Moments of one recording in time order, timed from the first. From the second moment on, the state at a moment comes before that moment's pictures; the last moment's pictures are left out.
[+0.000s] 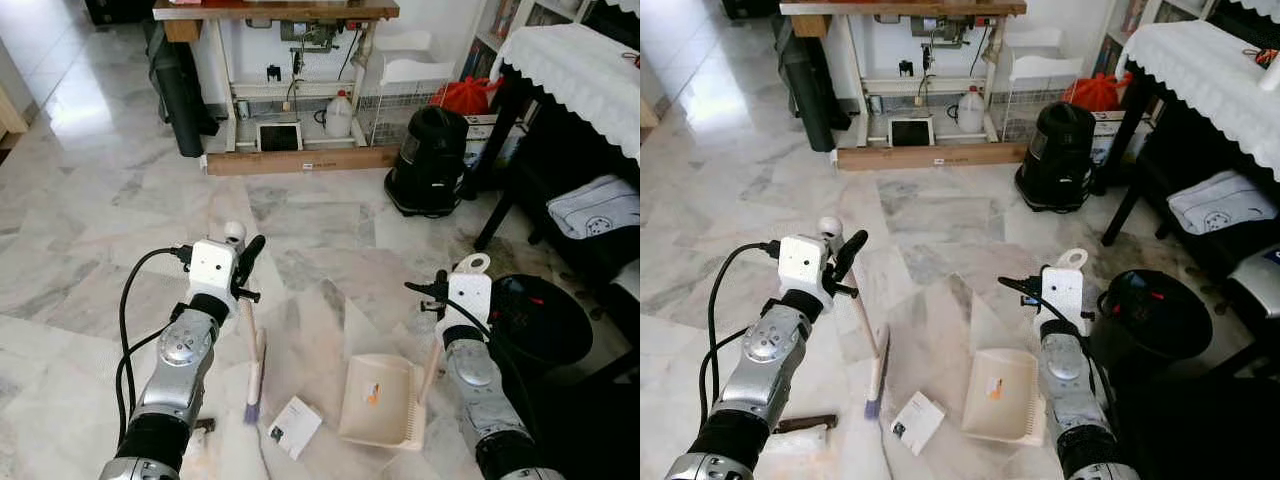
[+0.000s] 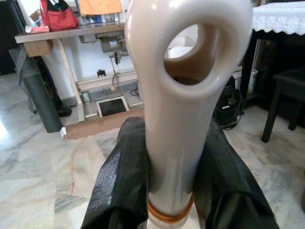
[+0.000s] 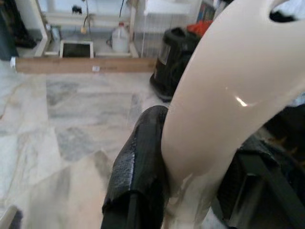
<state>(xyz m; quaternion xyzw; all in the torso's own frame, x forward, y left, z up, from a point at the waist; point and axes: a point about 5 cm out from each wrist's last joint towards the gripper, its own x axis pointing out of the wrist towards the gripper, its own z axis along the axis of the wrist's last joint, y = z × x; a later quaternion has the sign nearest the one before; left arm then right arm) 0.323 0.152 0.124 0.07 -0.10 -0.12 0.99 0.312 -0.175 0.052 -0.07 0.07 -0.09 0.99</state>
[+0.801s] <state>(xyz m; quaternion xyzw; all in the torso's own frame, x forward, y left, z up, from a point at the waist) 0.323 0.151 0.117 0.07 -0.06 -0.14 0.99 0.306 -0.163 0.032 -0.07 0.11 -0.04 0.99</state>
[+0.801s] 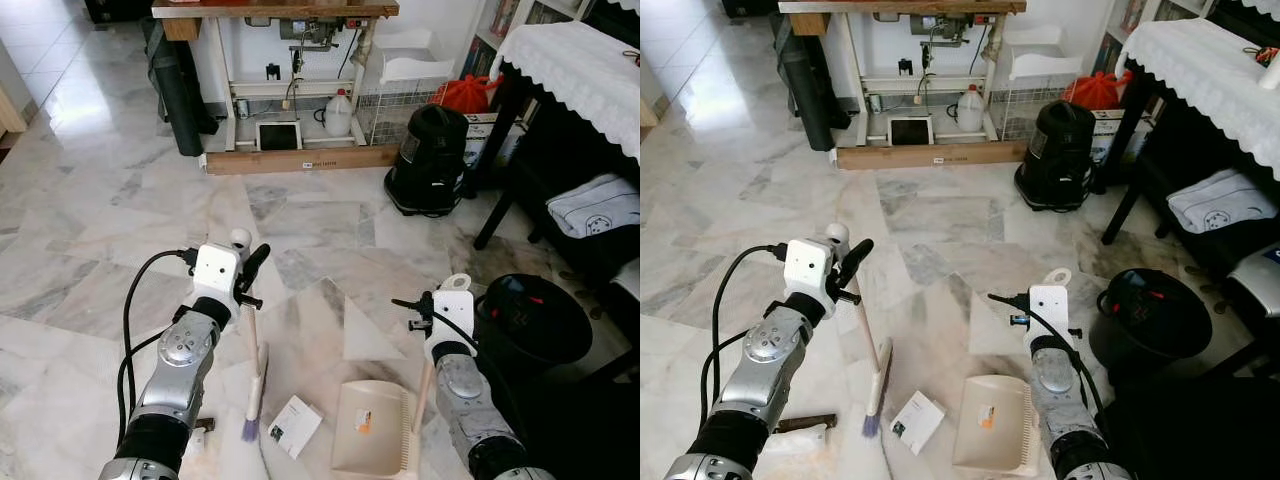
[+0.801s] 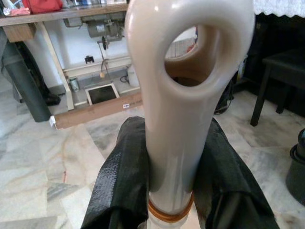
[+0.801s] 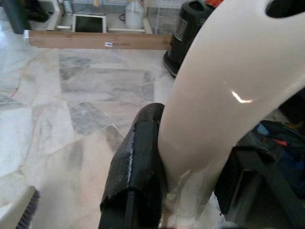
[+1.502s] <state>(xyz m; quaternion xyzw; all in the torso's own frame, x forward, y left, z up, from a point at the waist) 0.323 0.162 0.098 0.10 0.00 -0.14 0.98 0.305 -0.153 0.028 -0.05 0.11 0.00 0.99</state>
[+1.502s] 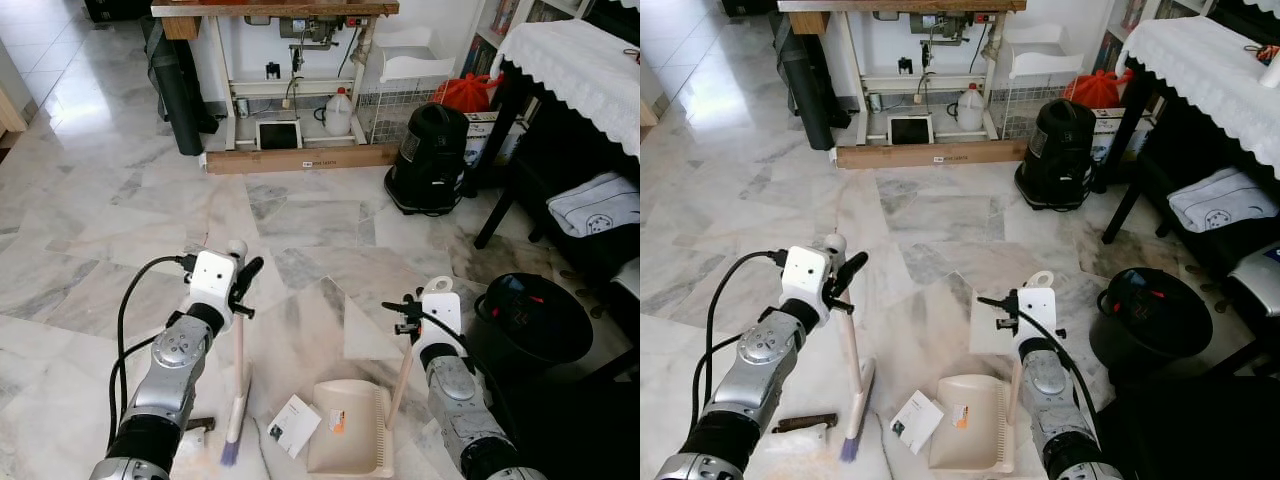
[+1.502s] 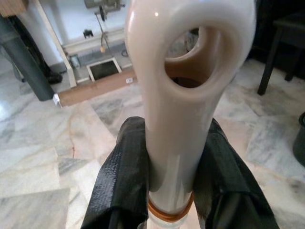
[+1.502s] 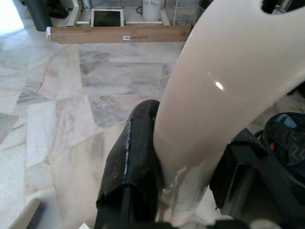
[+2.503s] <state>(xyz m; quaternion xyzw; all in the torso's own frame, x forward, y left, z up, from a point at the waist) 0.331 0.205 0.086 -0.09 0.08 -0.03 0.99 0.305 -0.154 0.029 -0.05 0.11 0.01 0.99</state>
